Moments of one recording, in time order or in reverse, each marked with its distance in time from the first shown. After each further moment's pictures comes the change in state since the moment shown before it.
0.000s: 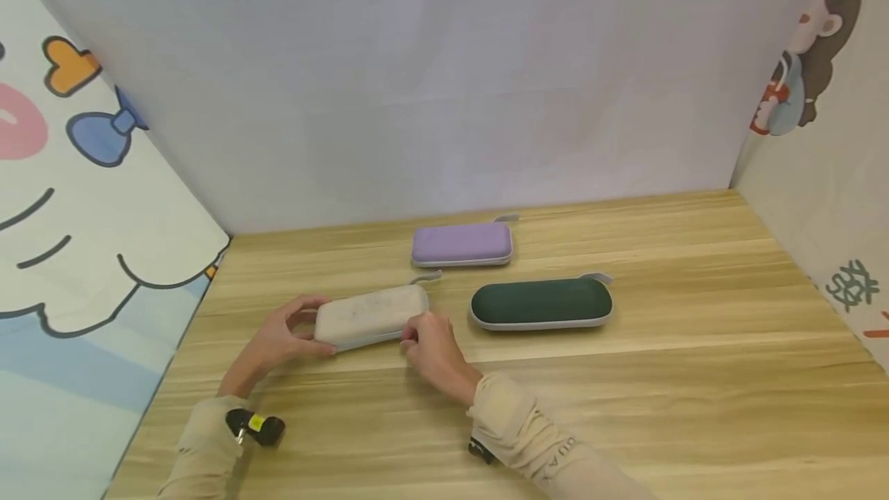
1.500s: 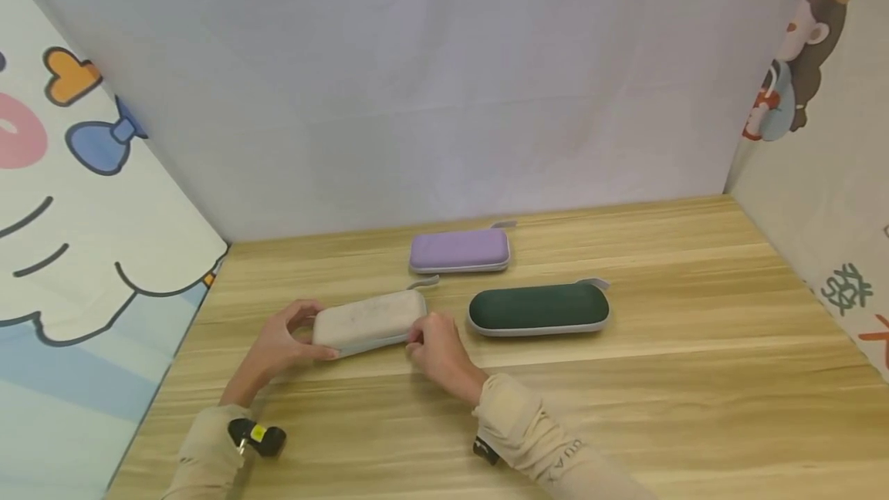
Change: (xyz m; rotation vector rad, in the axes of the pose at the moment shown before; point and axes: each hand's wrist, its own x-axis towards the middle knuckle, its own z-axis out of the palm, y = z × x) left_hand 0.002 0.002 0.007 0.094 0.091 0.025; right_hand 0.002 0.008 -0.009 -0.008 0.009 -0.011
